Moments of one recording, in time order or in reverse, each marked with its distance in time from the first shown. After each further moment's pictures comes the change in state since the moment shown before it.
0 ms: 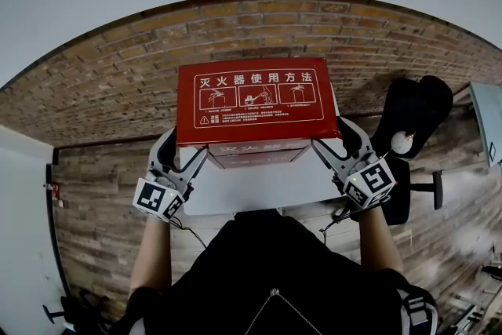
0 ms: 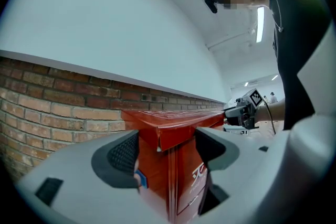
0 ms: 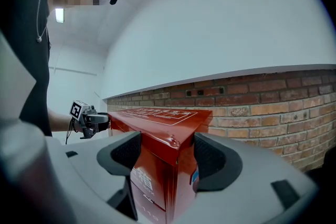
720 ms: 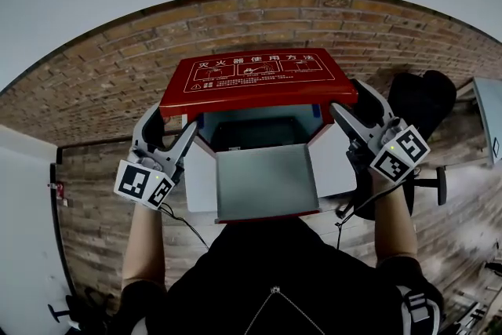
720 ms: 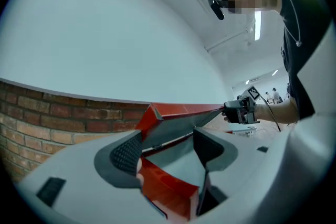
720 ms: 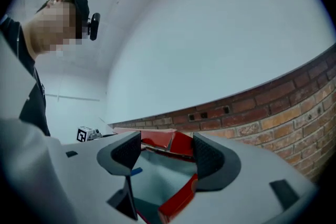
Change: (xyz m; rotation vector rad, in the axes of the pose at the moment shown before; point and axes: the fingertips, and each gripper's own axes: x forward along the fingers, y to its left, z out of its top) left arm 0.017 0.017 0.085 0.062 -0.052 0.024; right arm 0.003 -0.027 0.107 0.152 -0.175 0.094
